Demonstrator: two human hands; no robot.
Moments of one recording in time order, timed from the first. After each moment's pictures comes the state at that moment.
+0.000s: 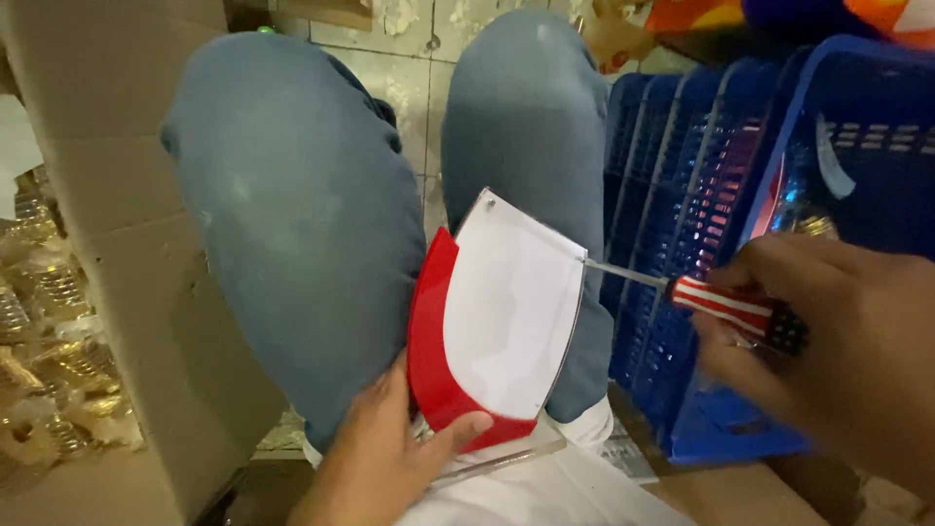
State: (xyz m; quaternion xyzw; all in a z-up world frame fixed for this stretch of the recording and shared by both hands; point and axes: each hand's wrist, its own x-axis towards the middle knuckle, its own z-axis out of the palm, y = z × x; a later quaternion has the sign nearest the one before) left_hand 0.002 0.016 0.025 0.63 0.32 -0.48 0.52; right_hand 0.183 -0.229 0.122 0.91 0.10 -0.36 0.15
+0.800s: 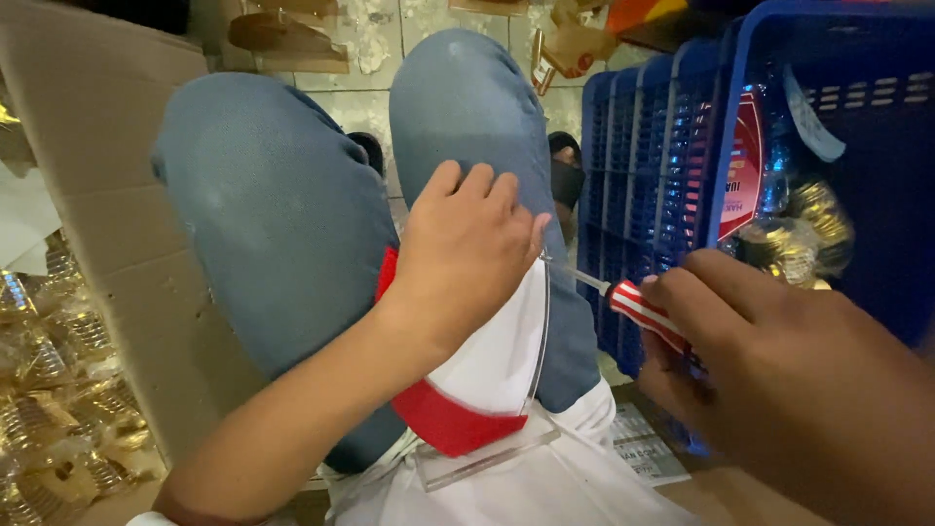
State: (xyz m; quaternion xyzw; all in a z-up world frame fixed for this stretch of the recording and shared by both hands) left_hand 0.144 -0.035 0.006 0.95 -0.23 0.08 0.20; right_hand 0.146 -0.238 0.141 0.89 0.20 -0.39 0.14
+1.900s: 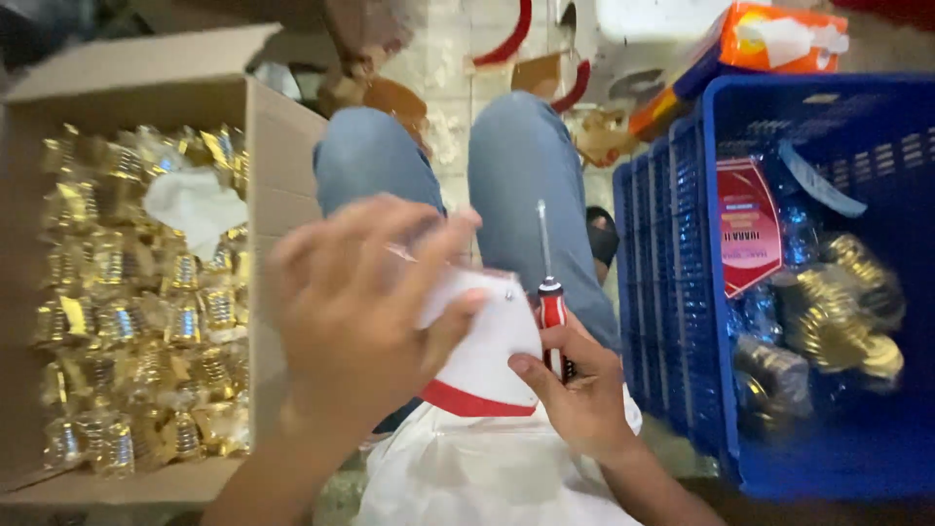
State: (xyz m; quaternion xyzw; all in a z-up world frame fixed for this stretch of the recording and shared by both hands) left_hand -0.002 -0.002 0.160 0.95 -0.18 0.25 0.08; right_hand -0.041 -0.208 0.013 0.70 0.06 -0.09 -0.70
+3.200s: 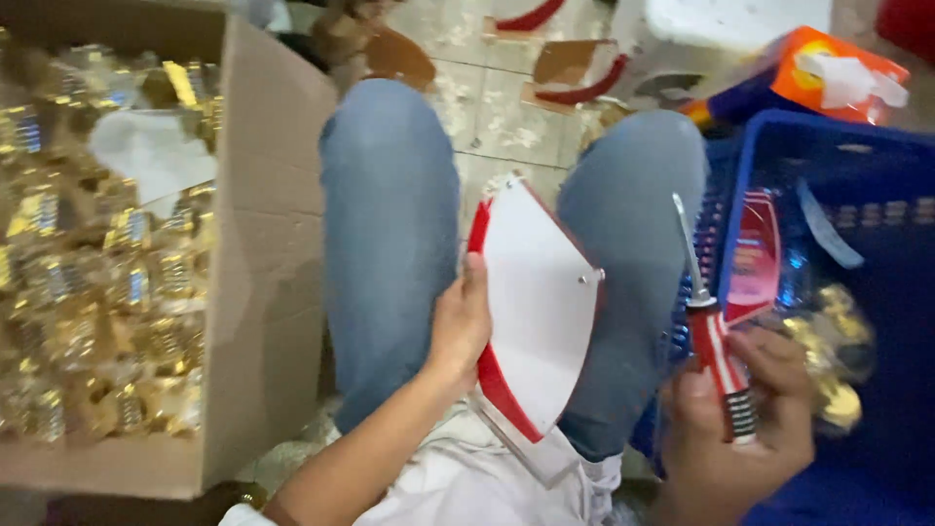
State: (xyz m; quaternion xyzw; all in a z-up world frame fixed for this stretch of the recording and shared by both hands) left_hand 0.036 -0.059 0.000 0.51 0.44 -0.22 0.71; right_hand 0.006 -0.258 0.056 0.86 -0.04 0.15 -0.49
